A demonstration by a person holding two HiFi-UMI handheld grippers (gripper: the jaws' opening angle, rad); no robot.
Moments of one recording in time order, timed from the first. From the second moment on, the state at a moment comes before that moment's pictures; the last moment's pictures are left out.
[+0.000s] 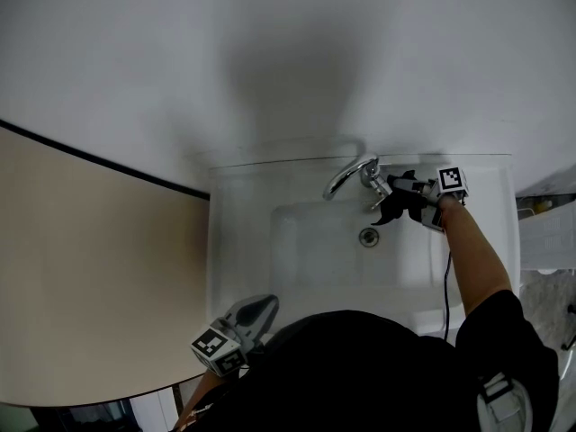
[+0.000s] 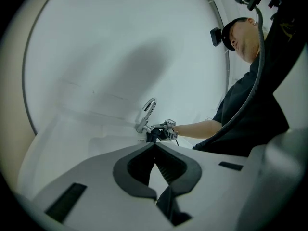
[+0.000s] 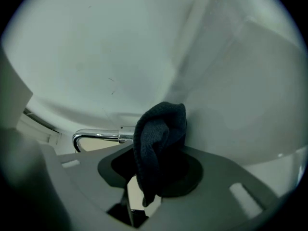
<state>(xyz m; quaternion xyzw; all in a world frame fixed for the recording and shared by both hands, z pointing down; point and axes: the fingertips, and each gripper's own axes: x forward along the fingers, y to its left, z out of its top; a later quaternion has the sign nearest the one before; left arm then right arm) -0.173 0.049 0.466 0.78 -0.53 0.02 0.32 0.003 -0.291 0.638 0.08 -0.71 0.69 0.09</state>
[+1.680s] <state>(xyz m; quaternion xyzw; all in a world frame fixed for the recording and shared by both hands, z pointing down) -0.160 0.050 0.462 0.79 -0.52 0.04 0.31 -0.065 -0.324 0.526 0.02 -0.80 0.60 -0.01</state>
